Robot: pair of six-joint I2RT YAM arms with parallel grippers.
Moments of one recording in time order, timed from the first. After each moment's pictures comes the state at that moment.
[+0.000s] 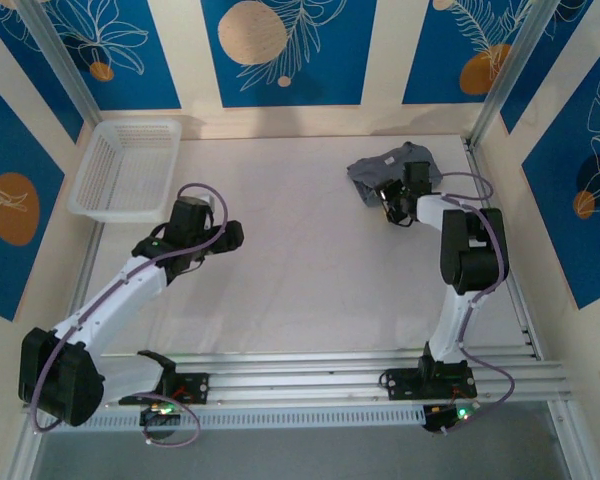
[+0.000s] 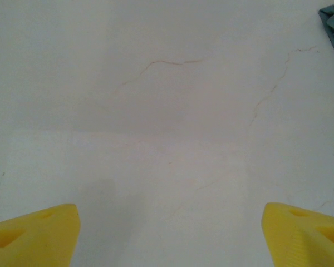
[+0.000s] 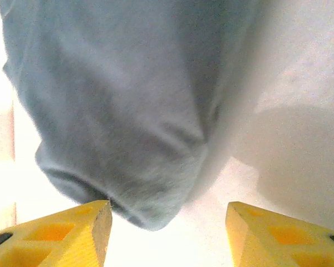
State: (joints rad) left arm -0.39 1.19 0.88 -0.48 -0.03 -0.49; right arm 0.04 1.96 1.22 -0.11 -0.25 1.12
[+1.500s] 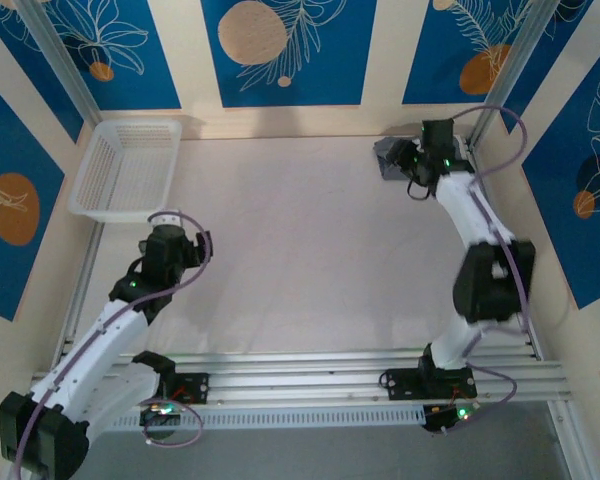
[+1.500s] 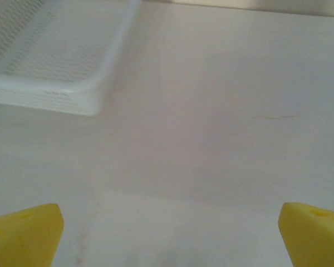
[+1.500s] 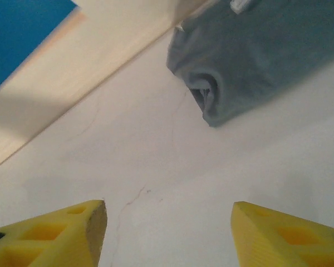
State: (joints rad) left arm -0.36 0.86 0.64 -0.37 -0.44 -0.28; right arm 0.04 1.63 1.38 -0.42 -0.04 0.60
